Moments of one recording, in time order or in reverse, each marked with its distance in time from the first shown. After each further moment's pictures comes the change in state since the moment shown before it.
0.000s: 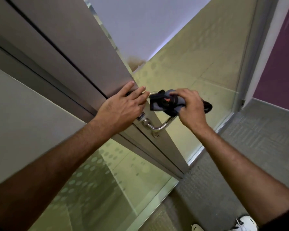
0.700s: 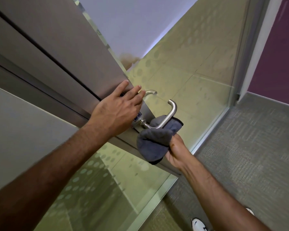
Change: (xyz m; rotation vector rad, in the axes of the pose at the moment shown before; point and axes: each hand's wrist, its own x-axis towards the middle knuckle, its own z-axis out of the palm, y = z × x) left_hand 0.002 0.000 -0.006 -0.032 -0.046 0.013; right_hand -0.095 -0.007 0.071 1.372 -0.108 1.035
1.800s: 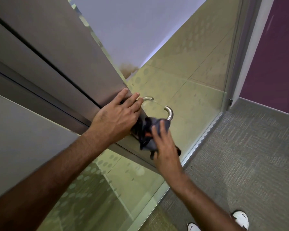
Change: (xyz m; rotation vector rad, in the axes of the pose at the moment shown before) left_hand 0.001 0.000 -0.008 -0.082 -0.038 0.014; right_hand -0.032 0.012 0.016 -1.566 0.149 -0.836
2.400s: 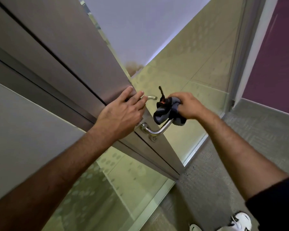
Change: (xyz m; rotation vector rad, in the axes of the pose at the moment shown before) left_hand -0.001 0.001 0.006 0.023 0.087 -0.020; right_hand 0.147 0.047 -0.093 0.045 -0.290 0.011
